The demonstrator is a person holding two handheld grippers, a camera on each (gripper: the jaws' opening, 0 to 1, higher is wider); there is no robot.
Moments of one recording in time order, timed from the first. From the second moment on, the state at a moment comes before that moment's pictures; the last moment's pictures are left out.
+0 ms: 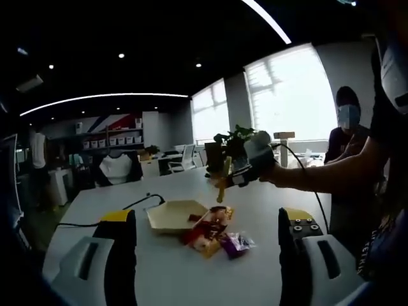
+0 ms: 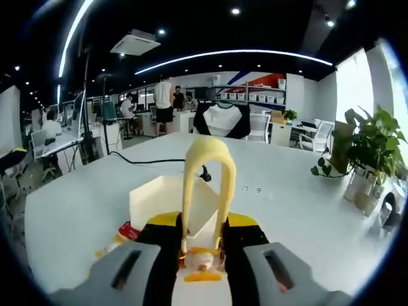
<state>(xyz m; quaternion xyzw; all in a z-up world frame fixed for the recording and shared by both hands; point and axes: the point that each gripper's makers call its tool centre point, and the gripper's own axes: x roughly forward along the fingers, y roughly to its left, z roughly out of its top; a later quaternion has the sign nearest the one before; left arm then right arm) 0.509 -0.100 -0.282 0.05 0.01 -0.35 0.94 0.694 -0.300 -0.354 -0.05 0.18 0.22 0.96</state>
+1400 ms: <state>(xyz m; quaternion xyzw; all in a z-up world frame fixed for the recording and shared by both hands) 0.517 -0.085 -0.287 0.05 0.02 -0.33 0.94 0.724 -0.302 -0.422 -0.07 0.25 0.21 0.94</state>
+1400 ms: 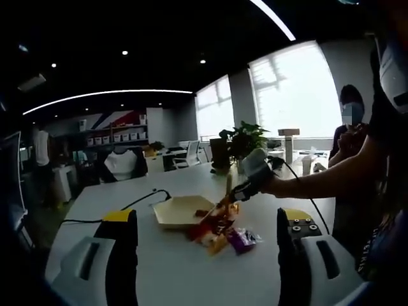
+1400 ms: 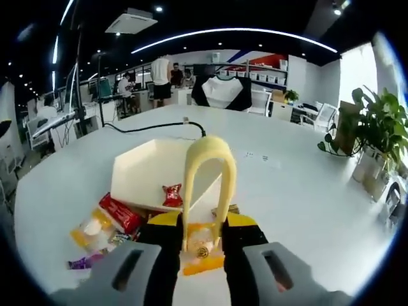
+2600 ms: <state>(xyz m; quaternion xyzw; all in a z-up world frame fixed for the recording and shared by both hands) 0.510 -0.084 -0.288 0.06 0.03 -0.33 0.94 0.710 -0.284 -0.346 -0.08 0.17 0.21 0.96</state>
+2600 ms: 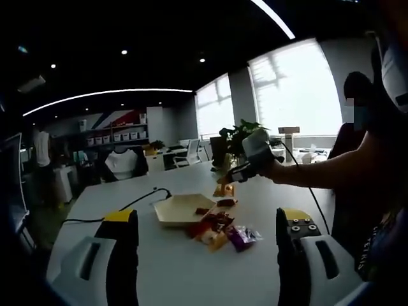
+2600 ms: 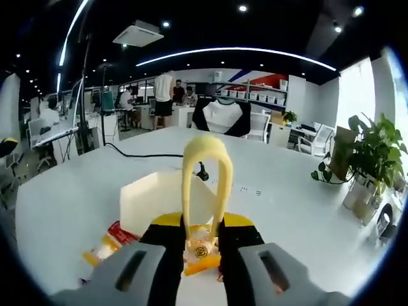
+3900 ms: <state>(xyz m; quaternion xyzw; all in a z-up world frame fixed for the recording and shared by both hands) 0.515 -0.075 -0.283 0.07 0.03 -0.32 0.95 0.754 -0.202 -0.405 -0.04 0.24 0.27 0.93</state>
